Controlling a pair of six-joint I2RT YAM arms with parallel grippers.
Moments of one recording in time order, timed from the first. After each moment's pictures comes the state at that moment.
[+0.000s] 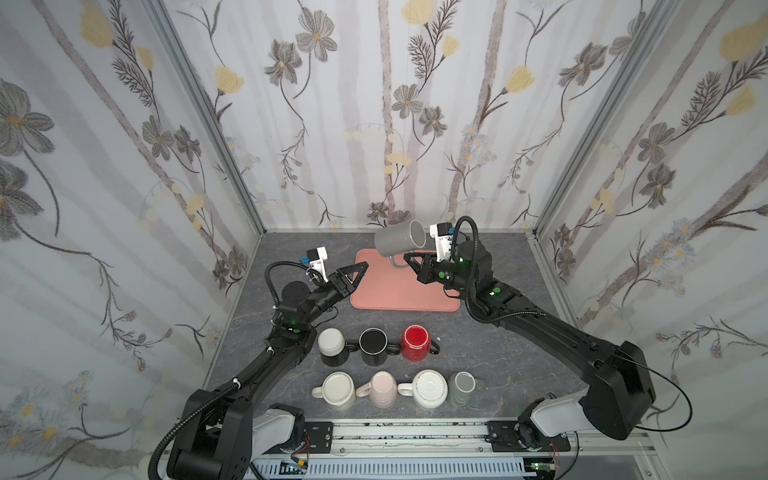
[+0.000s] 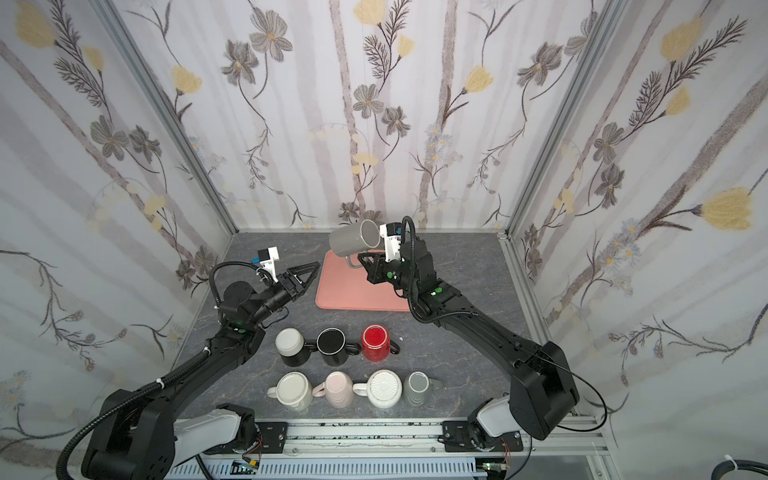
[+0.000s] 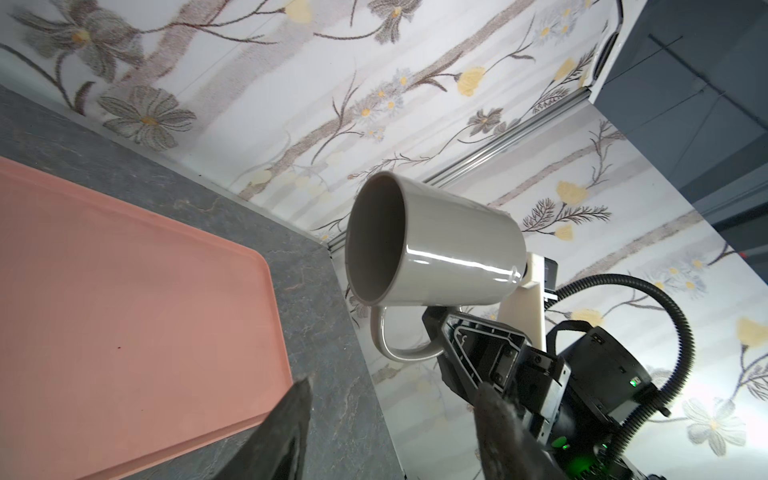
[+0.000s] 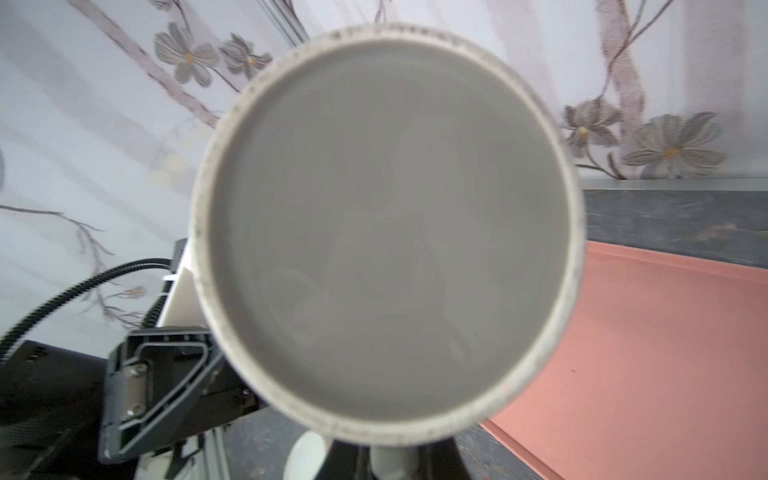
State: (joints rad) left arm -0.26 1.19 0.55 0.83 0.57 -1.15; right arm 0.64 1.46 1.13 0.19 -0.30 0.59
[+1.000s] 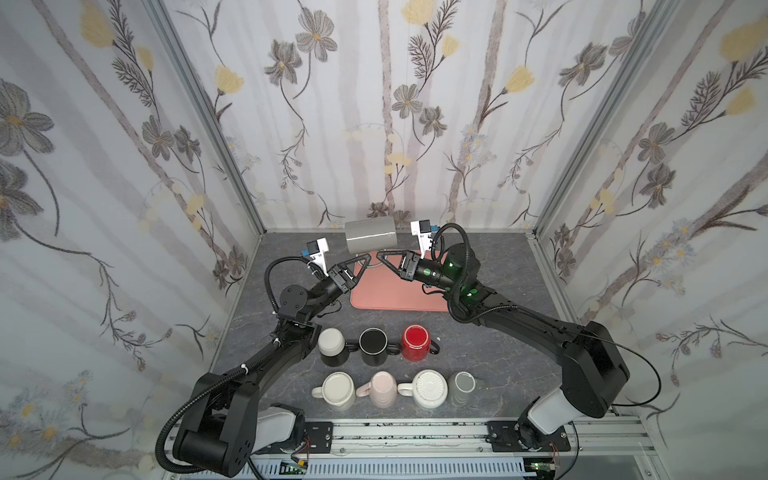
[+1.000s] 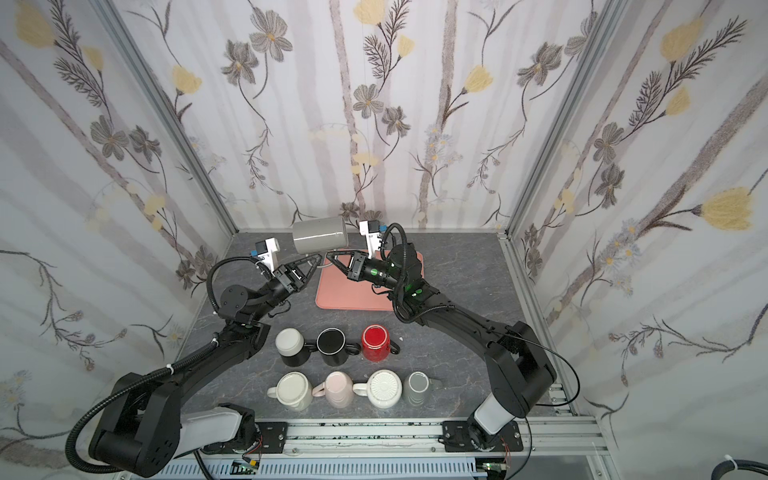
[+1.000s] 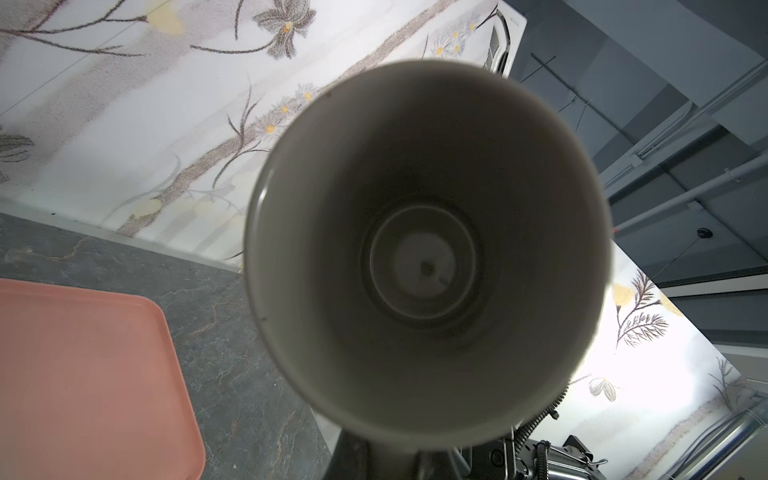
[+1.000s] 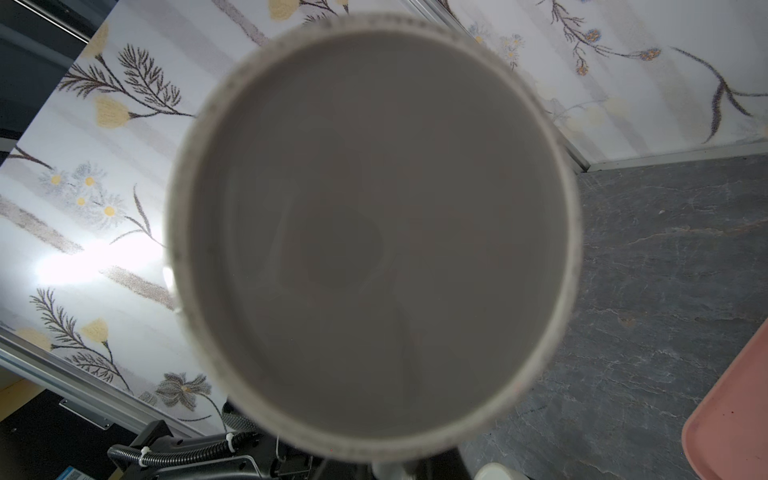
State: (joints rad) left arm -0.29 1.23 0.59 1.06 0.59 -1.23; right arm 0.71 1.59 1.14 0.59 -0.54 0.96
